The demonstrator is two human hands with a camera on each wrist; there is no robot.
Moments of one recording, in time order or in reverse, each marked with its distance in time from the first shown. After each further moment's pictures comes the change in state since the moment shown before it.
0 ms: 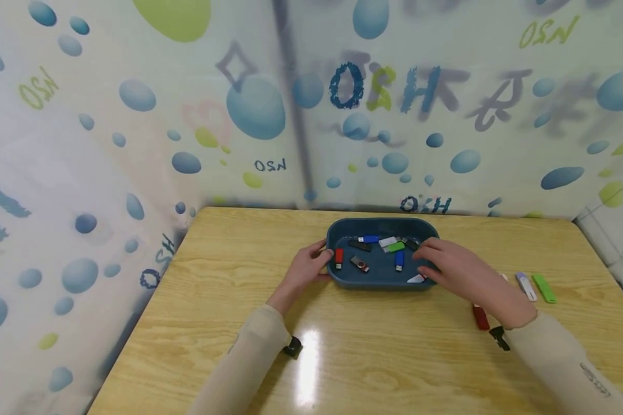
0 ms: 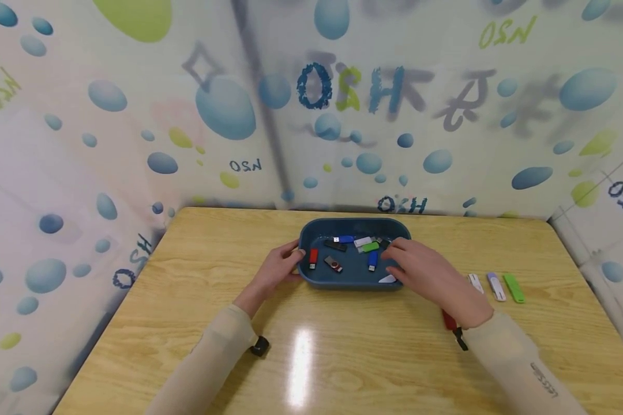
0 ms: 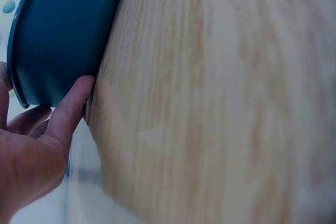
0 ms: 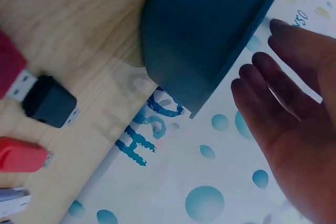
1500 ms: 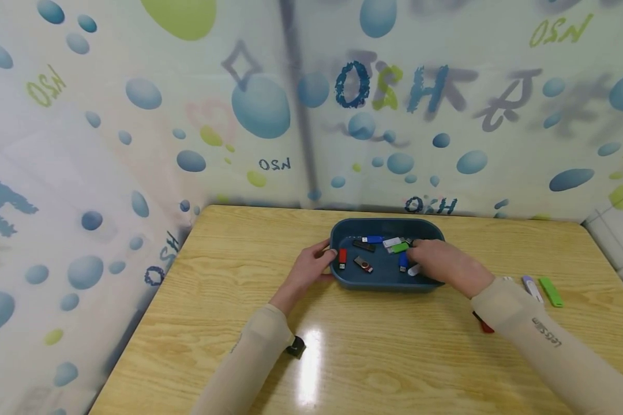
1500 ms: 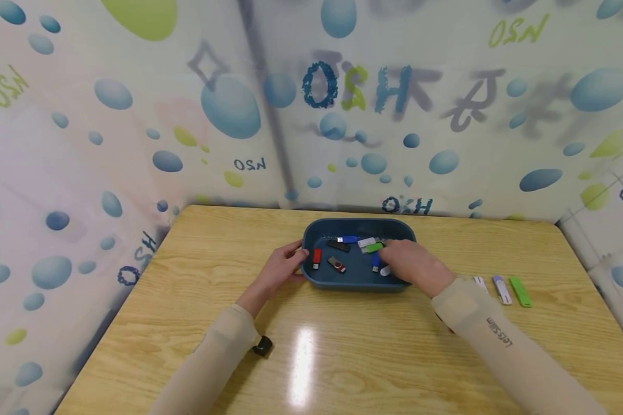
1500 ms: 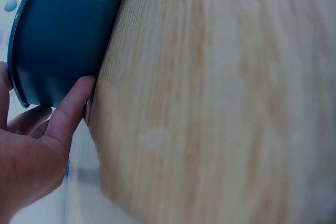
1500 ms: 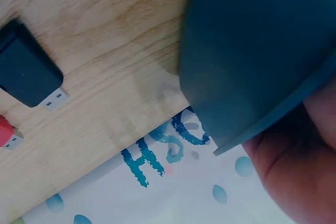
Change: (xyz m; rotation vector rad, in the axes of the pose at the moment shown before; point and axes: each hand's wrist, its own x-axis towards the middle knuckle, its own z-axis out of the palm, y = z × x) left_hand -0.003 0.001 0.000 -0.002 0.000 -0.004; right_hand 0.054 0.014 0.022 -0.198 -0.304 0.001
